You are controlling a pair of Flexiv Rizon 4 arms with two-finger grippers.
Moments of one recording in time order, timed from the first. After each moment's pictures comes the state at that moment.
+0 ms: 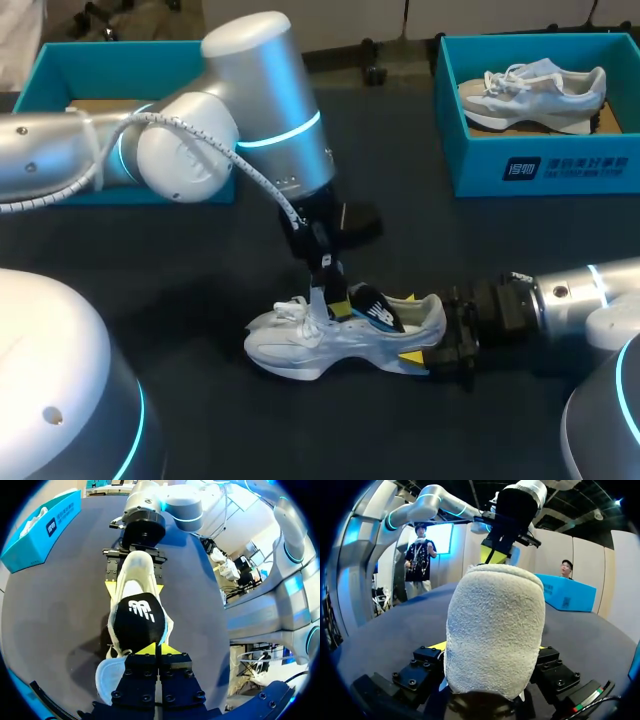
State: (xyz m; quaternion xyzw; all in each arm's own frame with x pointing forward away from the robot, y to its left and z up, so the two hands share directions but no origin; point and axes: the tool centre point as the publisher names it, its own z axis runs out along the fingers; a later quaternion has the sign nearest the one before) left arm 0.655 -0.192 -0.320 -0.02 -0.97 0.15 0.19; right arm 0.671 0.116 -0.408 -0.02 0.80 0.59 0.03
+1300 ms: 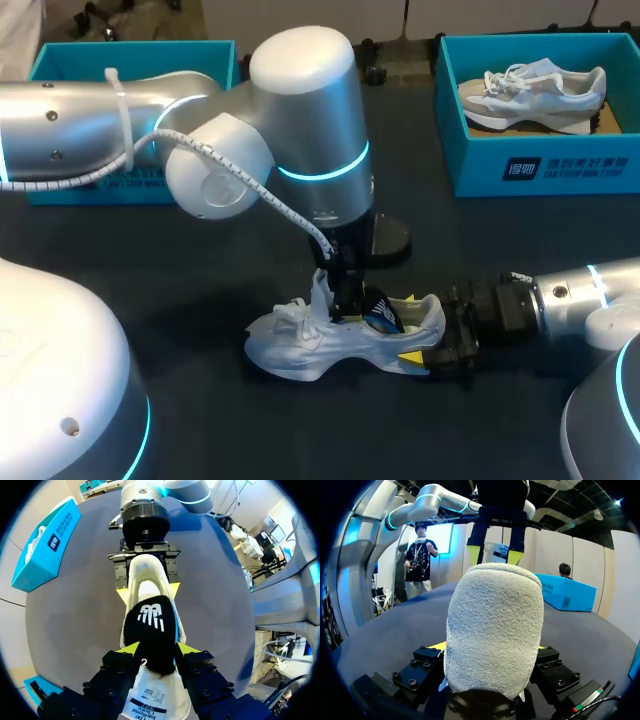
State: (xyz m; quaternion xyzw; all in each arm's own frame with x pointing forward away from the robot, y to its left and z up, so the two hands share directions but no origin) left arm 0.667 -0.209 -0.323 -0.06 -0.99 0.08 0.04; right arm 0.671 0.117 -0.409 -0.02 0.80 0.59 0.03
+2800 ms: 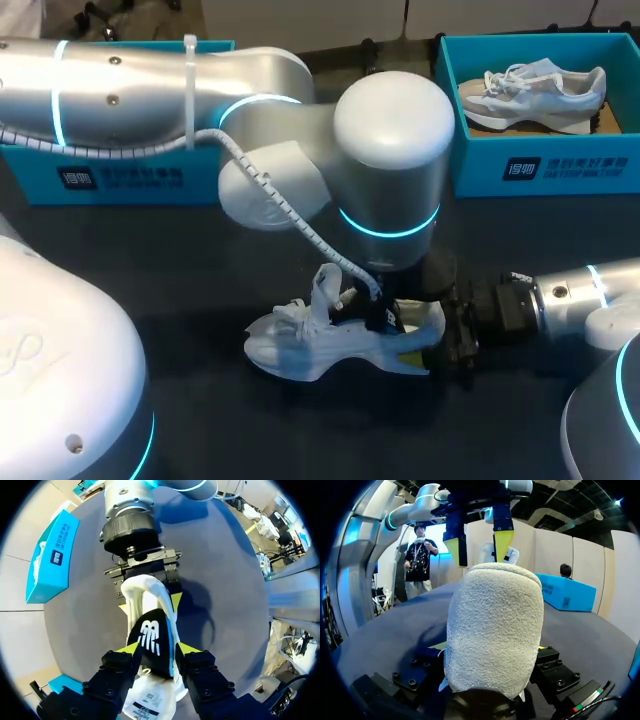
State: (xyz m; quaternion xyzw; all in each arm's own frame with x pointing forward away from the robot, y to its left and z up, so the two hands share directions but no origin) left arm 0.654 -0.238 -0.313 -0.09 -0.99 0.01 -0.06; right arm 0.671 0.117 -0.409 -0.02 0.80 0.59 0.03
